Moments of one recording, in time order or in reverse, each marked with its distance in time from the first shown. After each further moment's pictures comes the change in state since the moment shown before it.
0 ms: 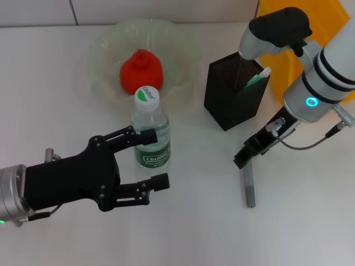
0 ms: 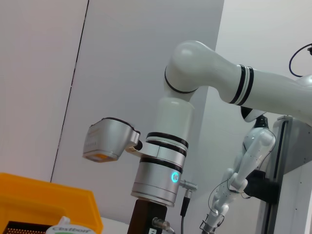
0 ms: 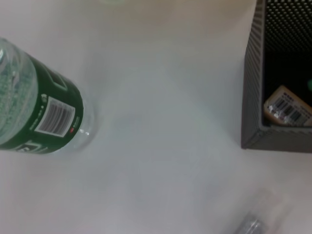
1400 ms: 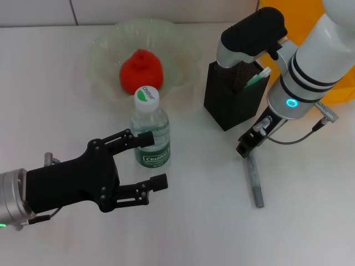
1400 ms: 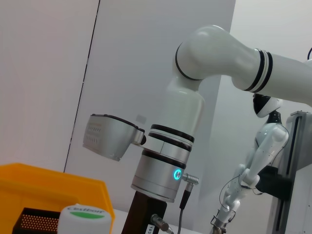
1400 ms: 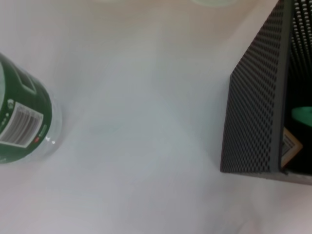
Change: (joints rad) left arm 0.011 0.000 0.000 -0.022 0.000 -0.033 0.024; right arm 0.049 0.002 -0.180 0.018 -0.061 0.096 0.091
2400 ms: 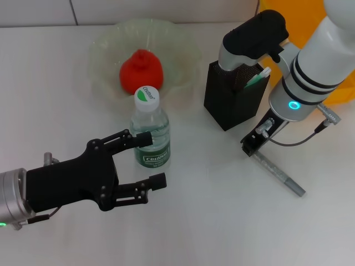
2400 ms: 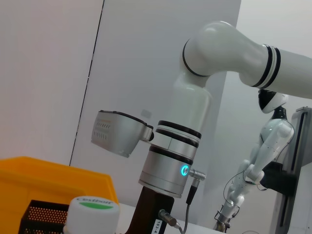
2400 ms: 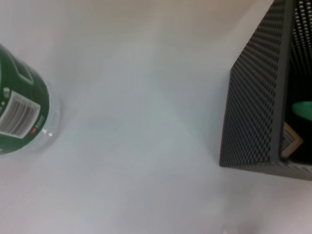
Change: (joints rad) left arm 0.000 0.003 0.000 -0.001 0.005 -0.018 -0.005; right arm -0.010 -0.001 -0.003 0.000 -0.002 0.002 -0.018
